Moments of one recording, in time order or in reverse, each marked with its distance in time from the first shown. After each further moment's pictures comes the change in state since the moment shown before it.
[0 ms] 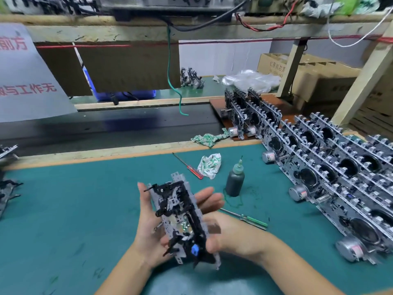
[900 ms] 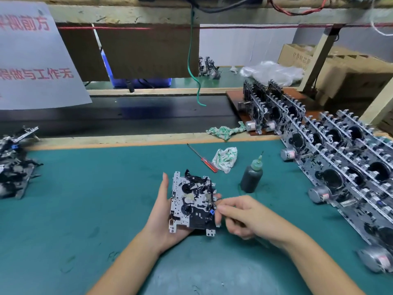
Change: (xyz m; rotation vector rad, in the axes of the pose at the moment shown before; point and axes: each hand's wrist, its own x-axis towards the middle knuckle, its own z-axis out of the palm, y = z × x) left_hand 0.007 0.000 -0.037 -0.040 0.337 -0.016; right_hand 0.006 0.026 -0.041 -0.121 0.257 0.155
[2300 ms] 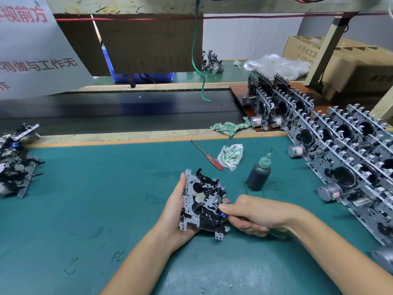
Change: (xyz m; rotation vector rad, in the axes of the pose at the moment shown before) left_hand 0.001 0.000 0.015 0.128 0.203 -0.025; right_hand 0.019 -0.002 -0.019 -0.263 -0.184 0.237
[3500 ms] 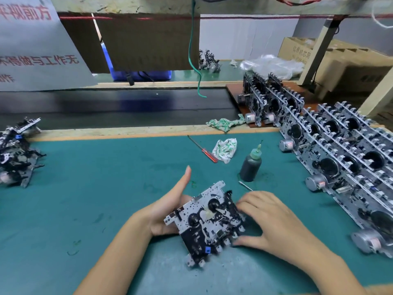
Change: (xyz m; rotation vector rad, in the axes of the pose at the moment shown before) left_hand -0.024 0.012 -0.011 0.496 -0.227 -0.210; right_hand -0.050 0.037 0.036 -1.107 0.782 -0.437
